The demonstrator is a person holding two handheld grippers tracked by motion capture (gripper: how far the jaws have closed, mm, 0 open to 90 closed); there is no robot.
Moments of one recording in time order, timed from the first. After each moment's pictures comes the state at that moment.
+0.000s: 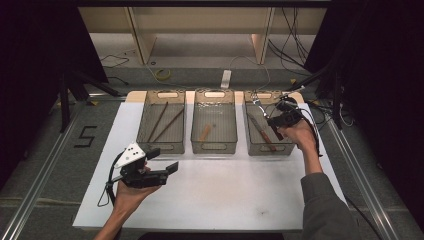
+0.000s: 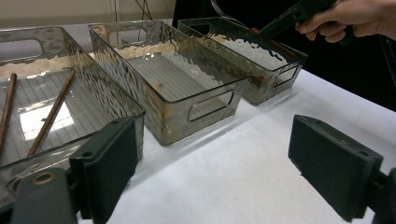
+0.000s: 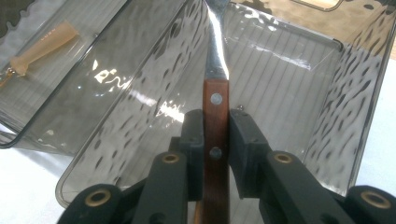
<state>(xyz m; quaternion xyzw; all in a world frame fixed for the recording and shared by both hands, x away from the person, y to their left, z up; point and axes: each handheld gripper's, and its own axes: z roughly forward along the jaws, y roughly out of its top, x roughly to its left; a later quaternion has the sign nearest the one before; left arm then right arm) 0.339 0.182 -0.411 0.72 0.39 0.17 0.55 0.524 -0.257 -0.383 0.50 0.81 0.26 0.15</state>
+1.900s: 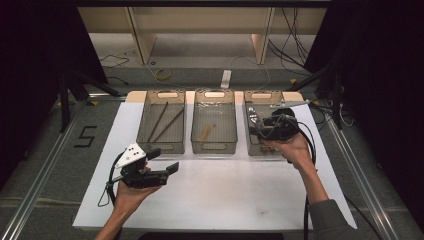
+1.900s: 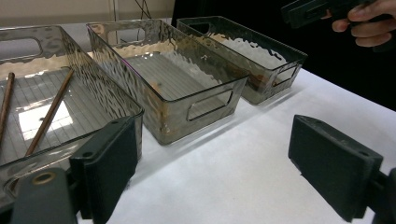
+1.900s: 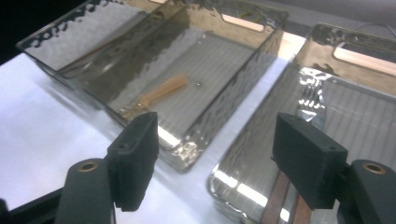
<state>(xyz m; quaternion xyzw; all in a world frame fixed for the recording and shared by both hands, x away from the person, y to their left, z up) 0.339 0.181 -0.412 0.72 0.39 0.17 0.55 0.450 -0.224 -0.358 0.42 0.79 0.41 0.15</state>
